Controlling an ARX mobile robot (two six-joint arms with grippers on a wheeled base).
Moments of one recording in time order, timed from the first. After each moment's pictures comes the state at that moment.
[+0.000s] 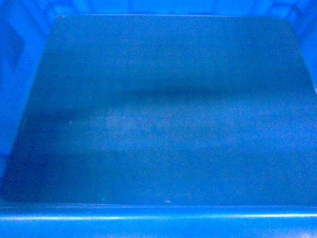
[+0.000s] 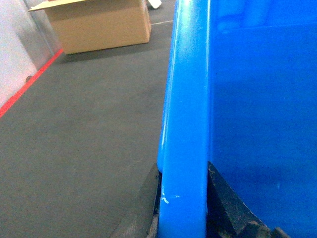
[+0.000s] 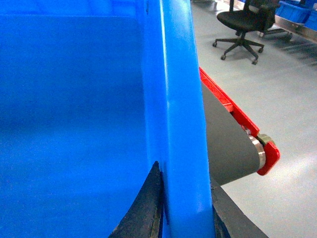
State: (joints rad) left arm -0.56 0.80 0.37 0.28 -0.77 0.04; right arm 0.50 0.75 0.42 0.04 0.63 0.17
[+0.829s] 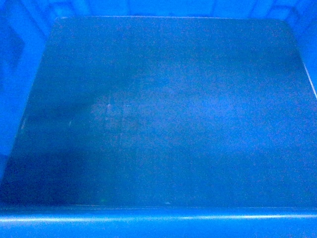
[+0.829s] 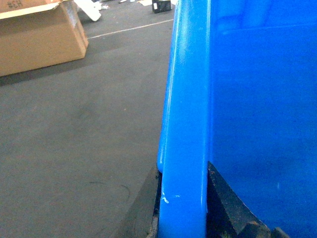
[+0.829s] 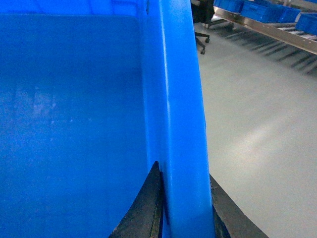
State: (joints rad) left arm -0.56 0.80 0.37 0.28 -0.77 0.04; right arm 0.50 0.75 0.42 0.03 0.63 0.18
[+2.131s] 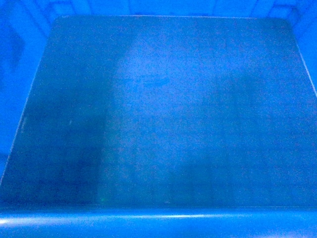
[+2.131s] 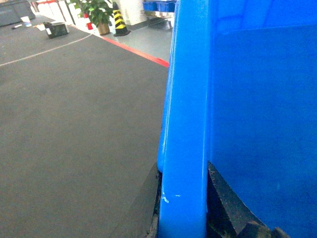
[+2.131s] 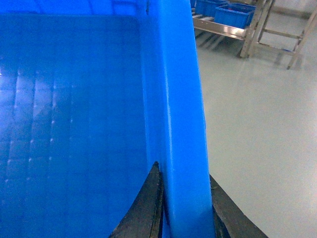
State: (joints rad) left arm -0.56 0.80 0.37 0.28 -0.77 0.04; right arm 0.50 0.75 0.42 0.03 0.64 0.17
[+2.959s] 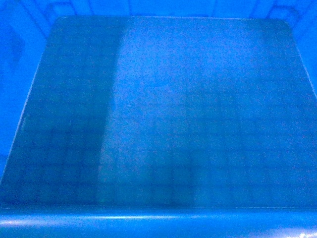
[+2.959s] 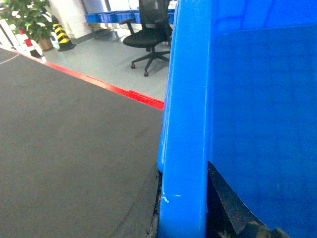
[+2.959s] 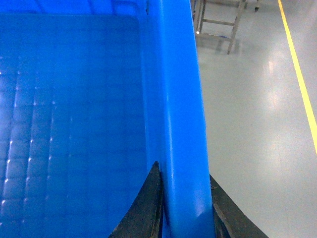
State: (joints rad) left arm -0.56 0.80 0.37 0.28 -0.77 0.04; right arm 0.50 0.75 0.42 0.03 0.63 0.18
